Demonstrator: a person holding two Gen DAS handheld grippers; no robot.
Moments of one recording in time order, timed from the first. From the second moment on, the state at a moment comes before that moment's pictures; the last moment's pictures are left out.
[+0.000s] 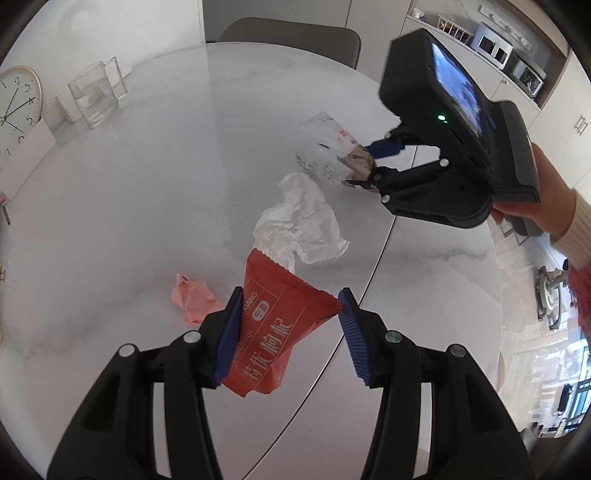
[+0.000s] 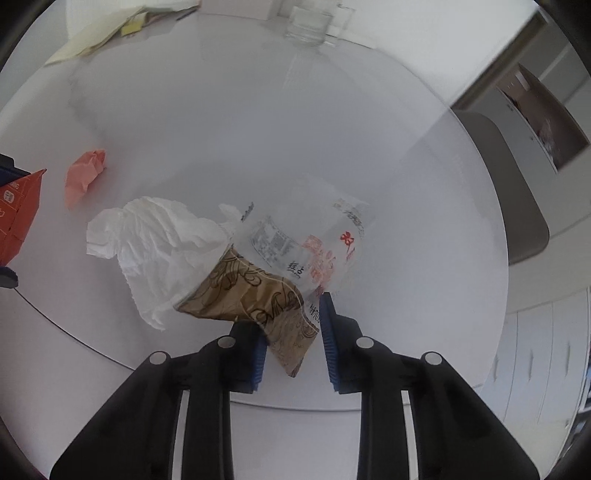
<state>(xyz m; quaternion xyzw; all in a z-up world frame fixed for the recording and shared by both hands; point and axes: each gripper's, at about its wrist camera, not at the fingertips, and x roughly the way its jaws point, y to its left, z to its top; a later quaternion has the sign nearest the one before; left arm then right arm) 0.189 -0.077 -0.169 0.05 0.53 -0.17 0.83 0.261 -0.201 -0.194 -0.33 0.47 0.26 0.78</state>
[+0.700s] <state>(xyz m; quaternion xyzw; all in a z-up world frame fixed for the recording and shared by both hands) 0.125 -0.098 -0.121 0.06 0.49 -0.24 0.83 0.100 -0.282 -0.089 0.02 0.42 0.15 0.89</state>
